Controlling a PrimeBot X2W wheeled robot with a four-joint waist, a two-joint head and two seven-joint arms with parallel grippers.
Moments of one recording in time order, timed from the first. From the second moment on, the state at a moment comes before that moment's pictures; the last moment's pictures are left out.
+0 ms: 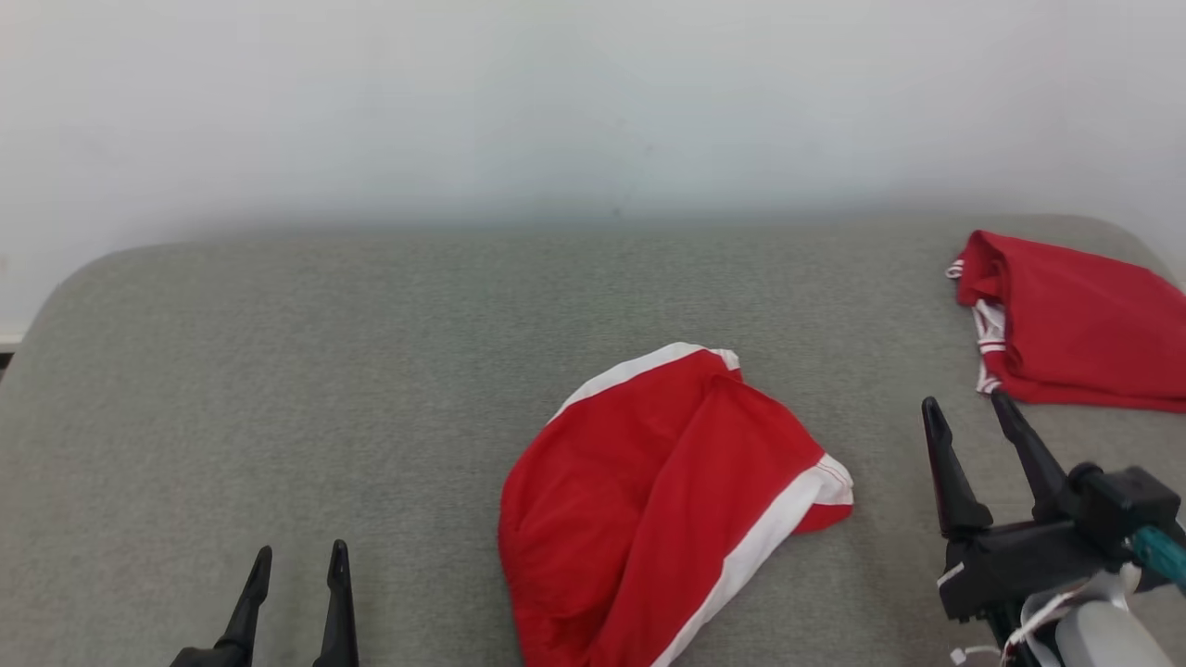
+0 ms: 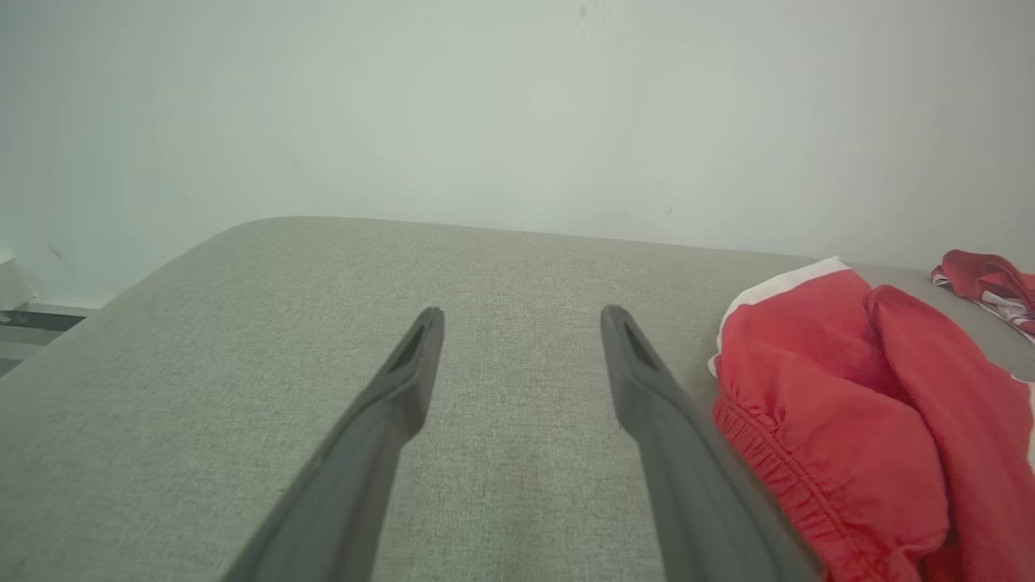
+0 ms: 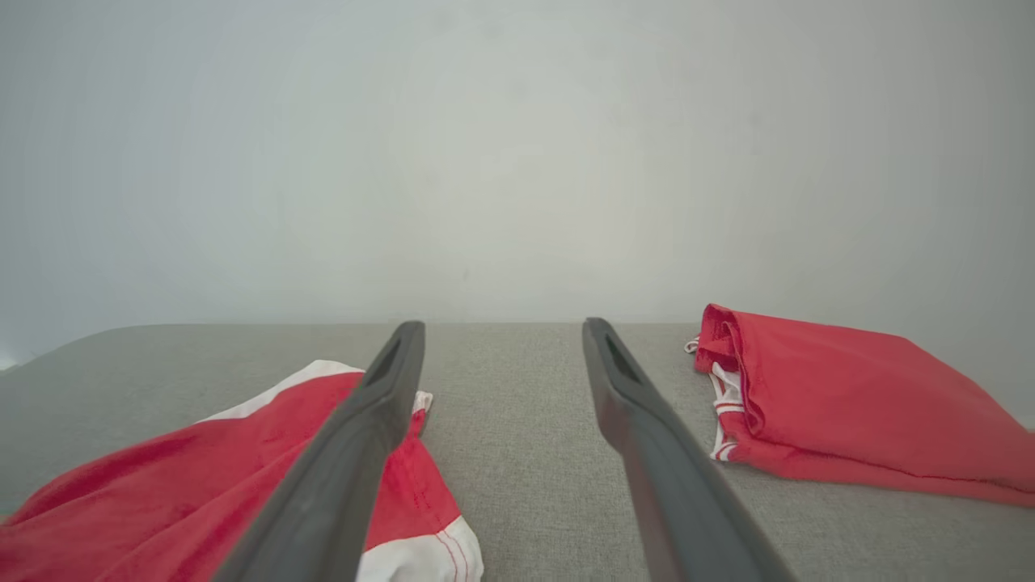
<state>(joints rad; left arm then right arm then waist) 0.01 0.05 0.02 0.20 -0.17 -0.11 -0.26 -0.25 -0.30 0.17 0.39 0.39 0.13 -0.26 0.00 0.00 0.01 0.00</state>
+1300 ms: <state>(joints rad) 0.12 0.16 -0.47 0.28 -0.25 -0.13 -0.18 0.07 -0.17 0.06 0.07 0.29 0.13 -0.26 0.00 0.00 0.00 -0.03</state>
